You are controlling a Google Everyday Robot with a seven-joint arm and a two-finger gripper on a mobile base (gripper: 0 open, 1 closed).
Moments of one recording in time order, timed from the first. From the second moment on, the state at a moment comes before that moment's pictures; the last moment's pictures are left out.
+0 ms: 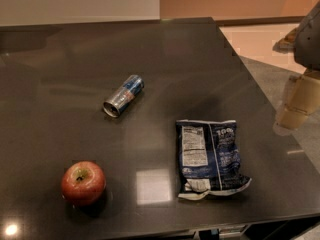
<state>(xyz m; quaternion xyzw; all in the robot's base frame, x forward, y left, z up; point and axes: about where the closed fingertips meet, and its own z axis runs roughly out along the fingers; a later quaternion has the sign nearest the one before) 0.438 -0.217 0.976 -0.60 0.78 -0.03 0.16</state>
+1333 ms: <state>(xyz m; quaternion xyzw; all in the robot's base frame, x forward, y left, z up) 0.484 -0.099 0.985 -0.74 0.64 0.02 0.20</state>
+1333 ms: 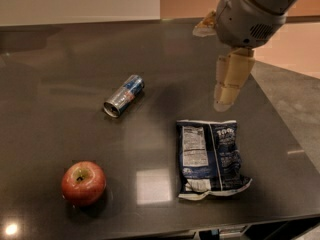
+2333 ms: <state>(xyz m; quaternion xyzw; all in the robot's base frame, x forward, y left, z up) 0.537 0.020 0.939 -0.87 0.48 0.04 0.13</state>
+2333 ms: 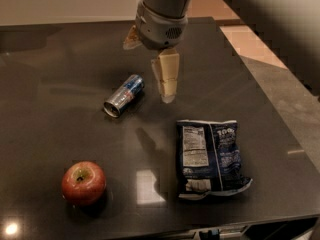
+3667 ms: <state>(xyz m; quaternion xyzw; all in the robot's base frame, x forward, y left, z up) 0.566 0.088 0.861 -0.94 0.32 0.02 0.05</state>
